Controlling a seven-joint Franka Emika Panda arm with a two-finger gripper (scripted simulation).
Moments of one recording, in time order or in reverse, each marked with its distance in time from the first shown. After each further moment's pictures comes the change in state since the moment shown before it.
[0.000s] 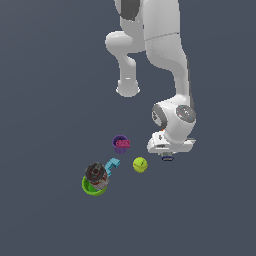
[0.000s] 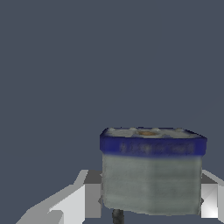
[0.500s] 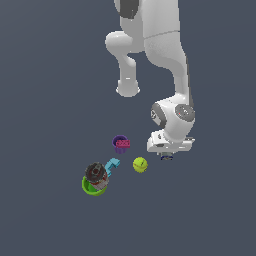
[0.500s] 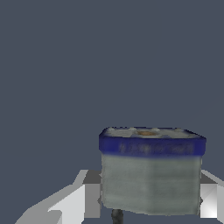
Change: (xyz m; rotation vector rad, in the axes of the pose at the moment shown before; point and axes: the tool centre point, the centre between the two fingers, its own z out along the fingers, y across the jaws) arm -0.002 0.004 -0.004 0.000 -0.001 0.000
